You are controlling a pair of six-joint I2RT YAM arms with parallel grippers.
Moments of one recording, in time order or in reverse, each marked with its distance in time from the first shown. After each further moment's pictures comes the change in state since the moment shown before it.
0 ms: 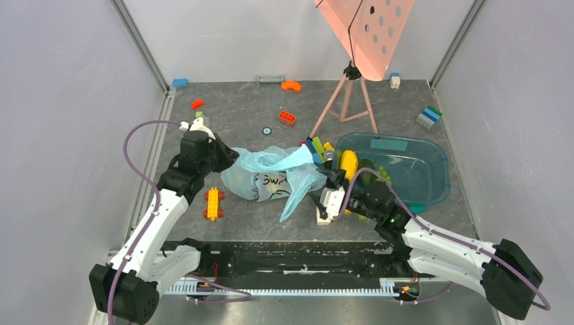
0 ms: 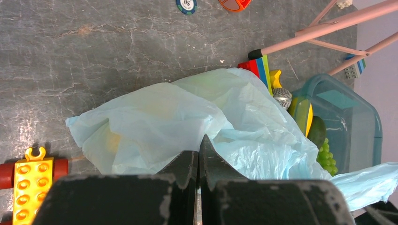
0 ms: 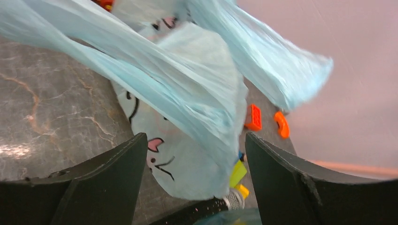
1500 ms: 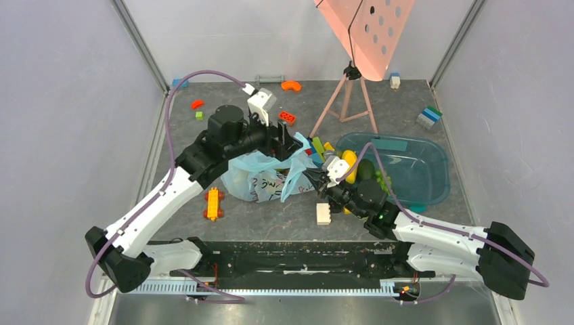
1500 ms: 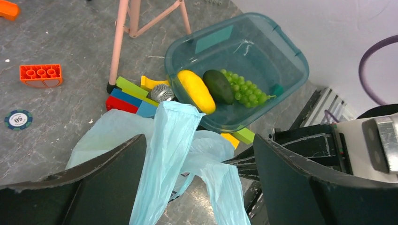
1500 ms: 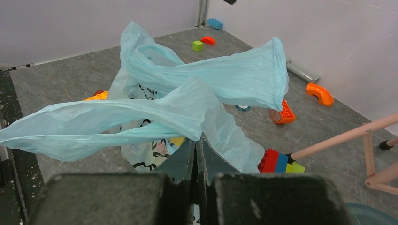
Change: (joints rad) left arm -0.396 0.202 0.408 0.078 0.208 0.382; right arm 0.171 0.141 0.135 0.187 0.376 0.551
